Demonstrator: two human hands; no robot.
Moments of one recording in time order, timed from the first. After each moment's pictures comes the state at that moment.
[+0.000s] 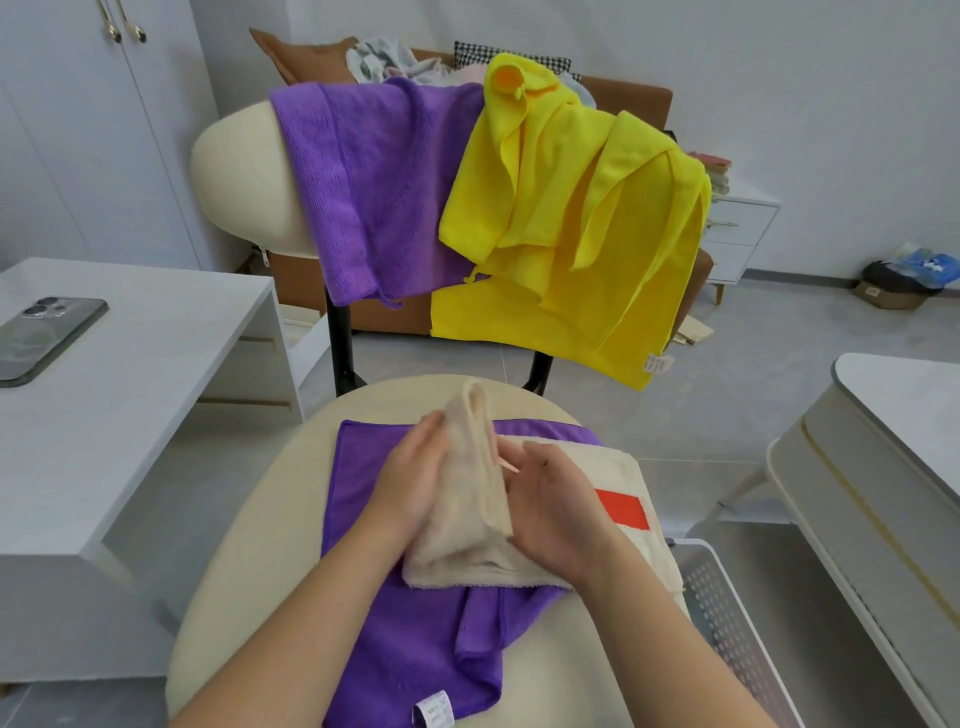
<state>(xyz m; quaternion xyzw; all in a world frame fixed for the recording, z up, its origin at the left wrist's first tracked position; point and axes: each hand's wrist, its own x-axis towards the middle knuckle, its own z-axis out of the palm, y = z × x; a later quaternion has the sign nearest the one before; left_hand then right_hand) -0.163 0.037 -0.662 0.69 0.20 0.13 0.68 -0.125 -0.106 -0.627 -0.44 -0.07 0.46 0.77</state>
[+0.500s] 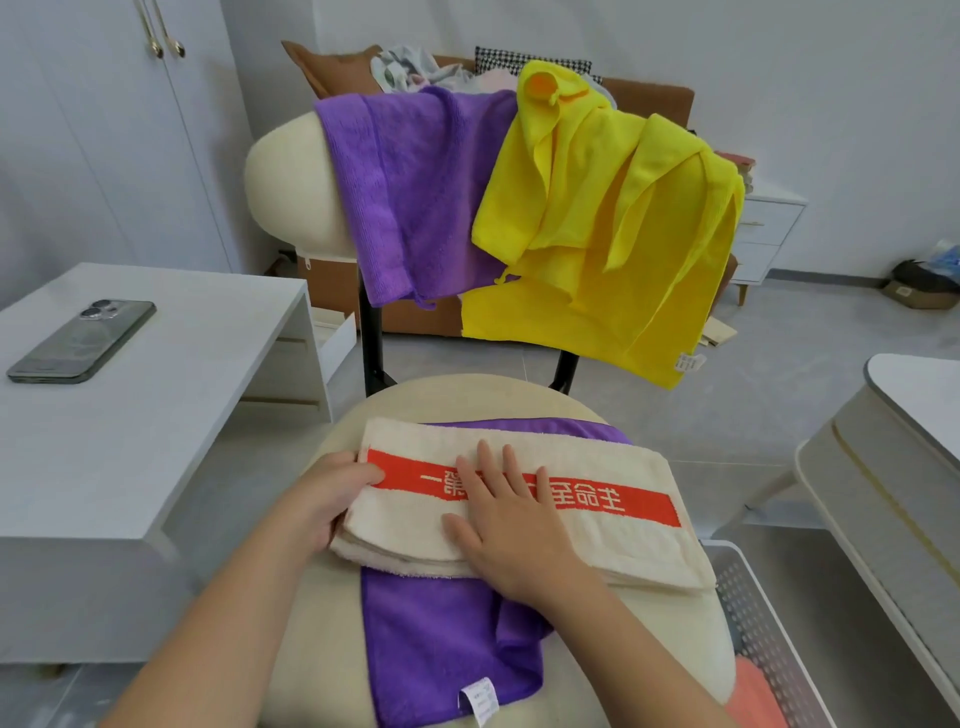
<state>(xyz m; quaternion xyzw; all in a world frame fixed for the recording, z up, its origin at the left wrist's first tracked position) -0.214 0.117 -0.652 0.65 0.38 -0.01 0.66 -0.156 -0.070 -0.670 -0.92 -0.39 0.11 0.04</state>
